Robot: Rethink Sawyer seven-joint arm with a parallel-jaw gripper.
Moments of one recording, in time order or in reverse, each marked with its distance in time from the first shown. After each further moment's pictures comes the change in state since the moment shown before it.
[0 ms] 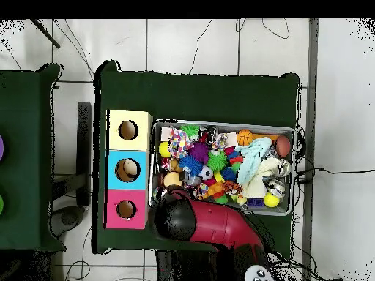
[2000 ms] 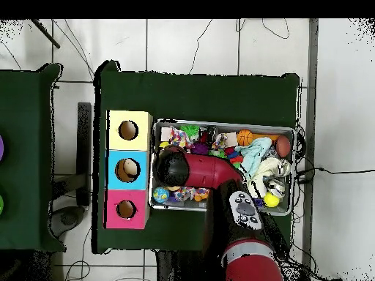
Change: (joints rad) arm 0.045 0.367 0.017 -0.375 -0.020 -0.069 0.000
